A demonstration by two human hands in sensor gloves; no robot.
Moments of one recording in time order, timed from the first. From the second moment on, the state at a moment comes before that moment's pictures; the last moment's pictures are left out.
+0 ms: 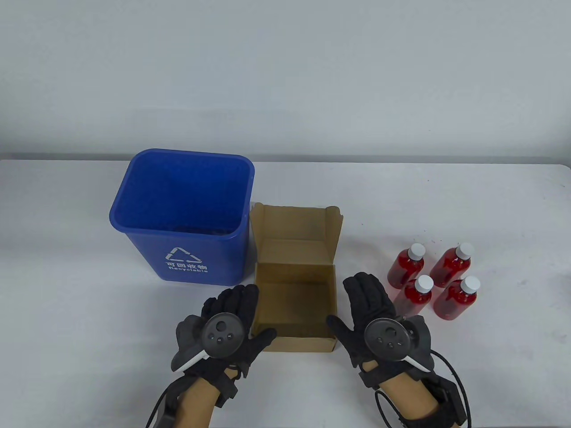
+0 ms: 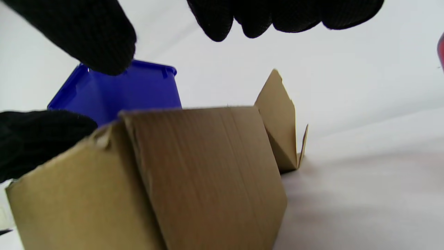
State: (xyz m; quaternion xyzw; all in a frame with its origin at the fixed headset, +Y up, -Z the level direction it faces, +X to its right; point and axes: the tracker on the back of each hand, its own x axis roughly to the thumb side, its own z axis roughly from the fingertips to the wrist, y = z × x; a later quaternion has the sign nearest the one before) left_hand -0.140 -0.697 -0.237 0.00 -0.18 0.20 0.96; right_hand 0.155 -0.691 -0.247 0.21 -0.10 0.95 0.21
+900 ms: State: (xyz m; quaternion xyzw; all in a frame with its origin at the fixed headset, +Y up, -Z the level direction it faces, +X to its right) left_hand -0.135 -0.699 -0.295 -0.07 -0.05 0.23 0.97; right_hand 0.166 -0.690 -0.249 0.22 -0.06 0.94 0.25
